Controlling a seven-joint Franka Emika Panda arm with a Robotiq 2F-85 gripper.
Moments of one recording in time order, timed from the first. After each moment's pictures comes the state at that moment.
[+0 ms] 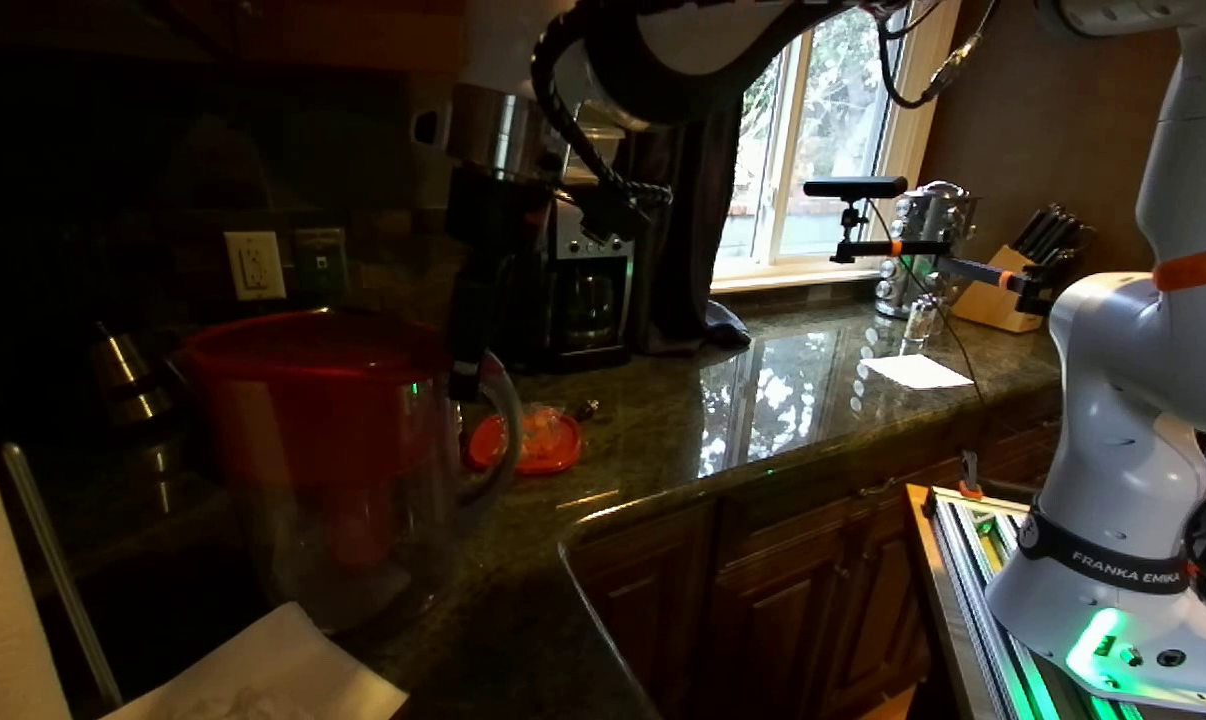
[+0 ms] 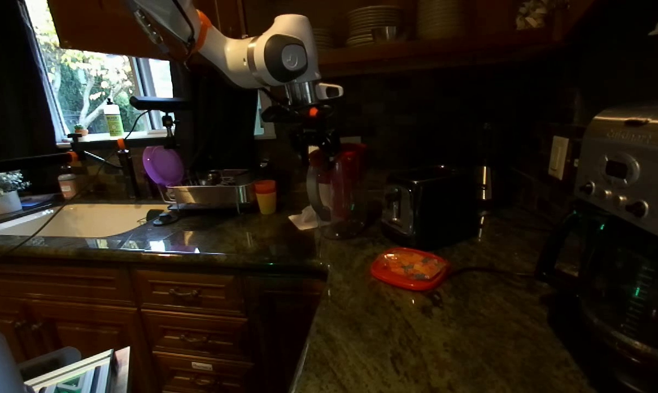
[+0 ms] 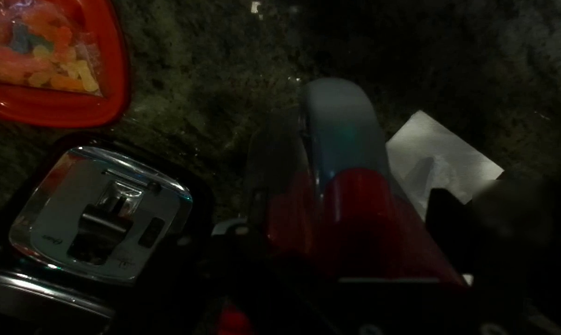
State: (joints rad) arm 0.22 0.09 0.20 -1.91 -0.02 2.23 -0.02
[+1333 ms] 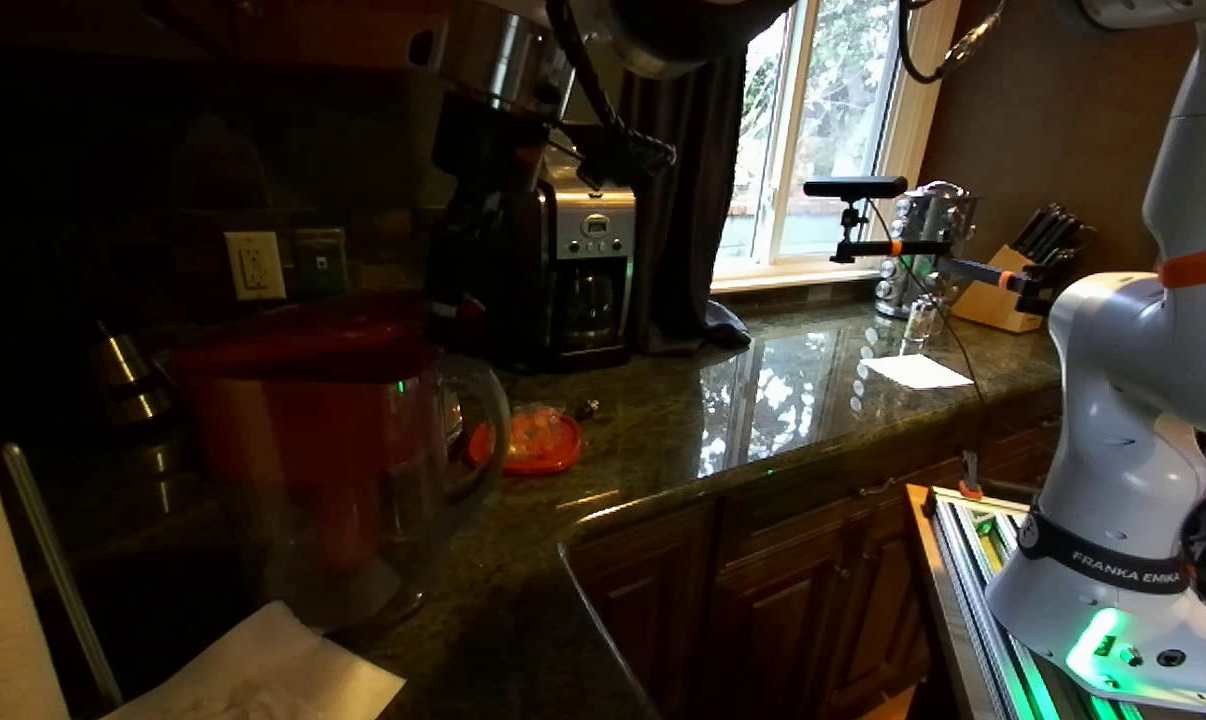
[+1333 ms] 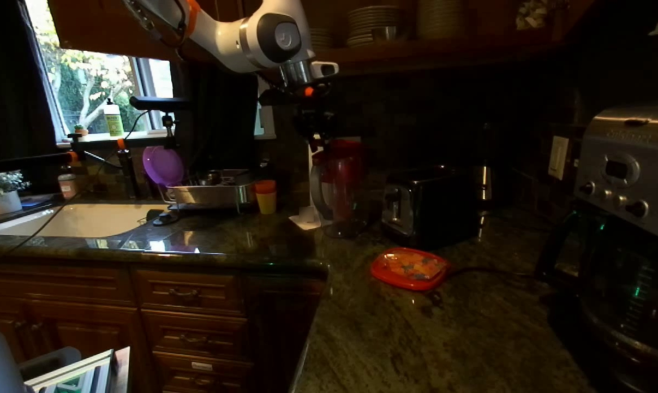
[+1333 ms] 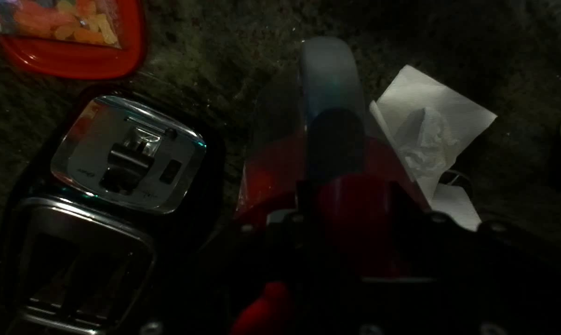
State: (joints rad) arm 0.22 0.05 0.20 -1.87 -0.06 2.24 0.03
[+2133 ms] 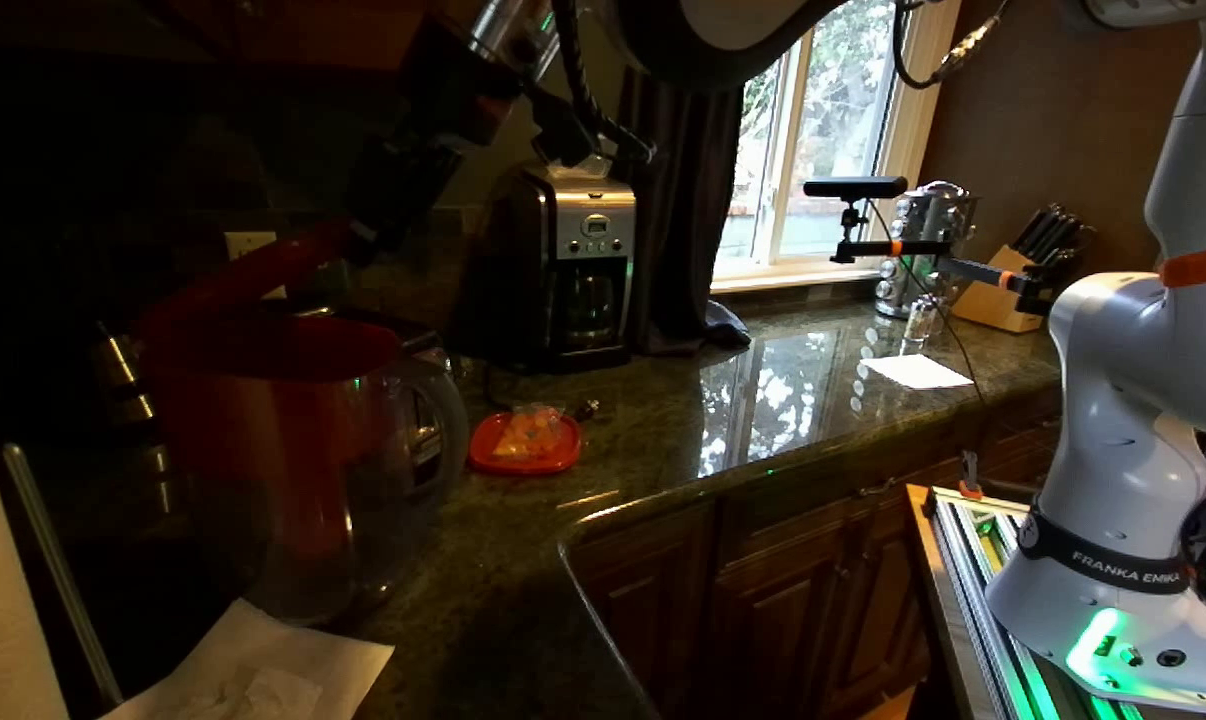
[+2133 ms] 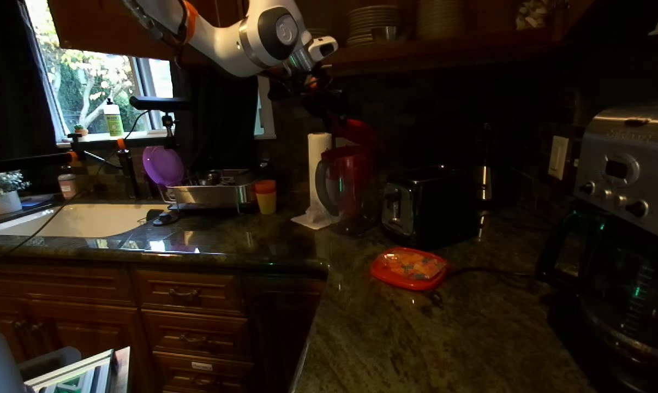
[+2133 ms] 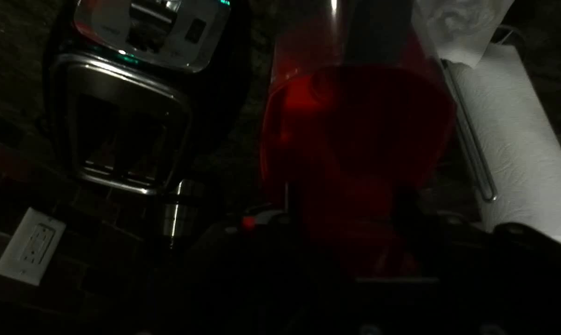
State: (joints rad) arm 0.22 0.04 0.20 -1.89 -0.21 2.55 0.20
